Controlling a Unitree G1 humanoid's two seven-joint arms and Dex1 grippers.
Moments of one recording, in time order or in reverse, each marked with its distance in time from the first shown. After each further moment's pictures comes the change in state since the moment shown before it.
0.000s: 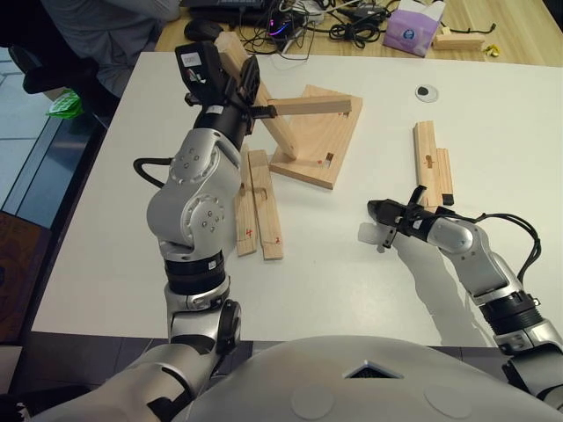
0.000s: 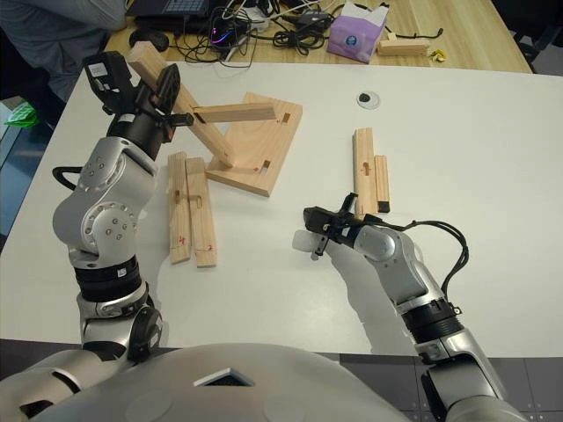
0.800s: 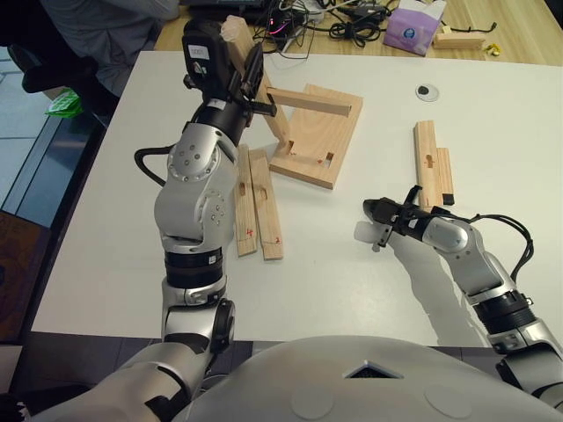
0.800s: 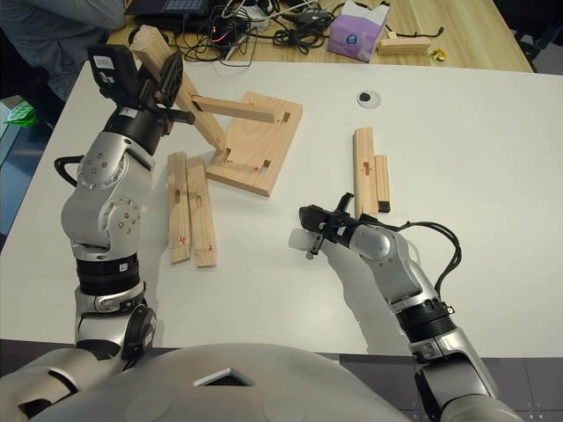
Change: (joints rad) left arm -0.003 0.053 -0.043 0.083 0.161 -0.180 -0.213; right arm -0.004 0.036 -0.001 0.001 0.011 0.022 0.000
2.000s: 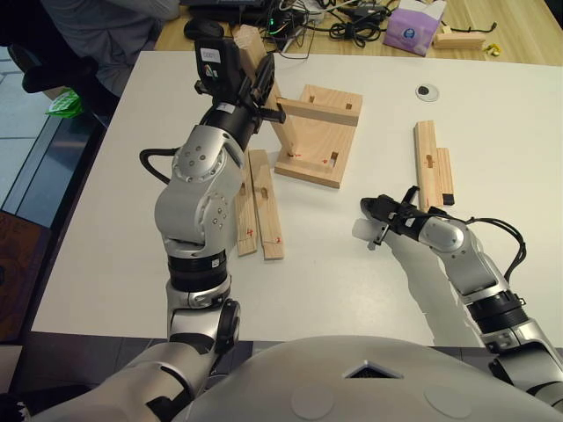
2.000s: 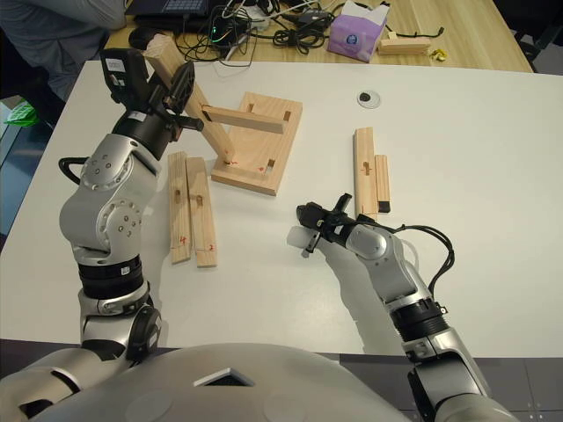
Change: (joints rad) left arm -0.003 -0.042 -0.001 -0.054 -0.006 0.126 0.016; right arm 0.000 0.040 -0.011 0.018 0.037 0.020 -0.015
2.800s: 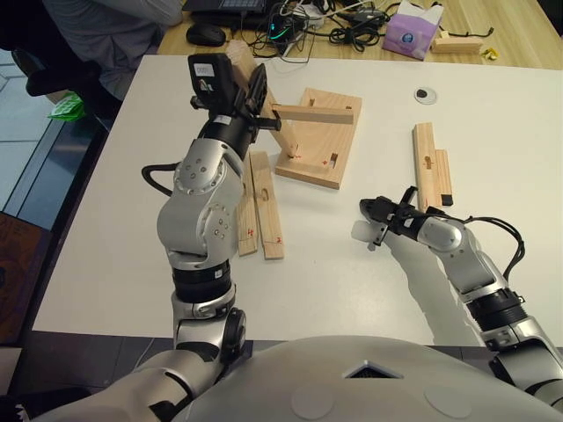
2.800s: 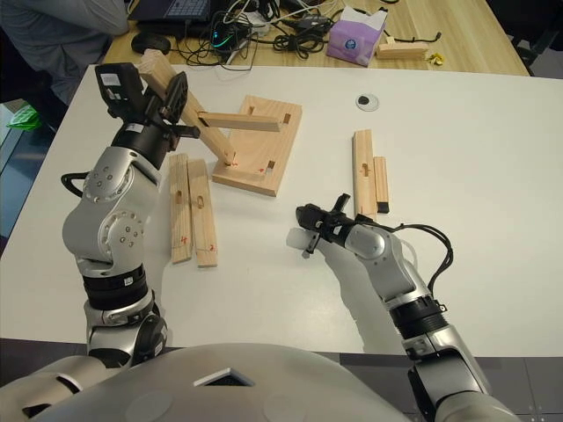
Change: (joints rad) left arm 0.056 -0.023 -0.001 -0.039 0.015 0.042 0.042; right arm -0.022 -0.004 0.016 0.043 -0.025 -0.039 -0.004
